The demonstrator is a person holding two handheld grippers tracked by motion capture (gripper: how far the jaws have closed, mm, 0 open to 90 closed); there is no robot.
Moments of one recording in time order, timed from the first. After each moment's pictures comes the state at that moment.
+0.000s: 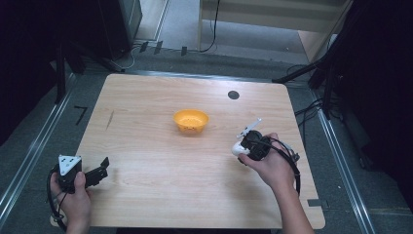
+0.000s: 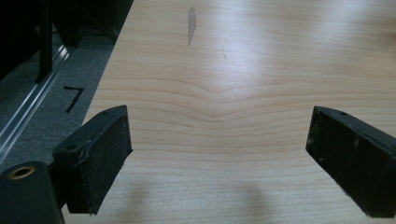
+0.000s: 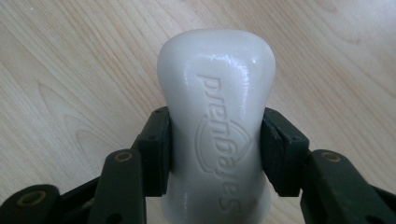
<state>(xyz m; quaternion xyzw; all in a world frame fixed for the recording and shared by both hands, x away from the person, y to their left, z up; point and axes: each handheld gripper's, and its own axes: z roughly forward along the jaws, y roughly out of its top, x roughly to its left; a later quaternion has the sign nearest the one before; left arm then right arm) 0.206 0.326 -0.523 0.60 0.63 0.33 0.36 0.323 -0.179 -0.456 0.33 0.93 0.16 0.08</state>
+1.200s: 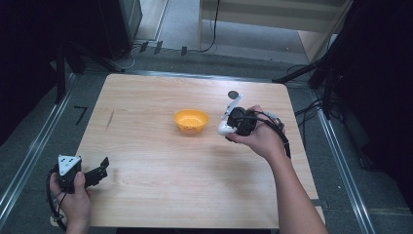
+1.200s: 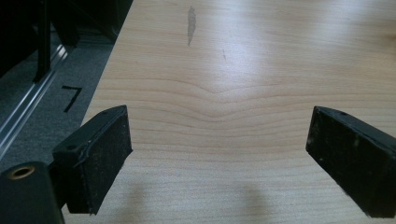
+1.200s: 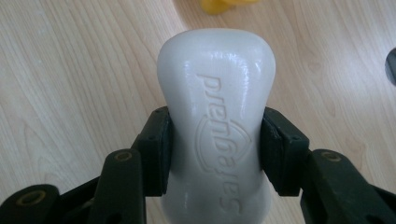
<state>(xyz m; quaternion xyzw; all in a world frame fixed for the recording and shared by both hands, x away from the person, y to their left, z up) 0.206 0.327 -0.523 0.60 0.63 0.33 0.37 0.381 -0.139 -0.420 0.19 0.96 0.18 0.10</state>
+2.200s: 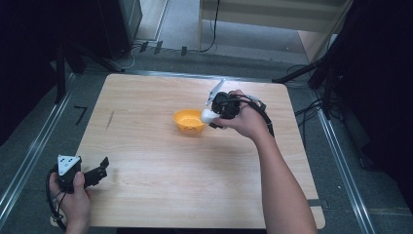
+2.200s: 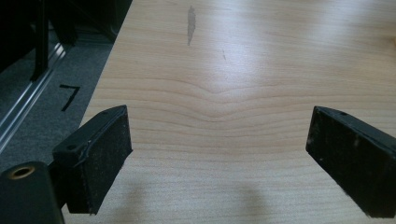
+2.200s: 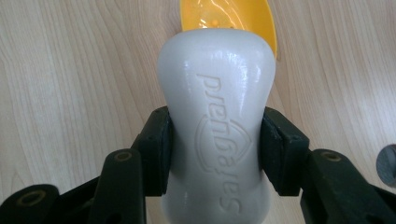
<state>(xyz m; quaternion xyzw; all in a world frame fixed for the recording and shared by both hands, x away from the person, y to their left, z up) 0.206 0.328 -0.523 0.60 0.63 0.32 0.37 0.427 -0.095 -0.410 0.11 0.97 0.21 0.07</state>
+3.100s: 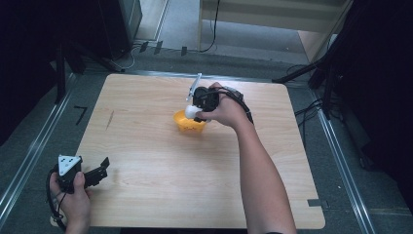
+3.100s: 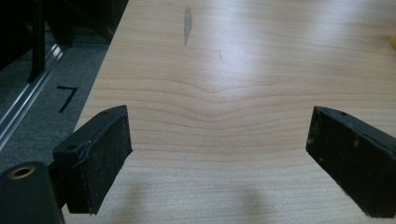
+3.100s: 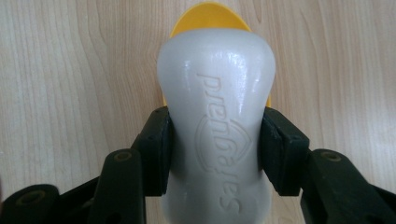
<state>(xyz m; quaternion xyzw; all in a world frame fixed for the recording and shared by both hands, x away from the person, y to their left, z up) 0.206 0.327 -0.523 0.60 0.63 0.32 0.38 0.461 -0.039 -0.422 0.05 0.98 0.19 0.06</state>
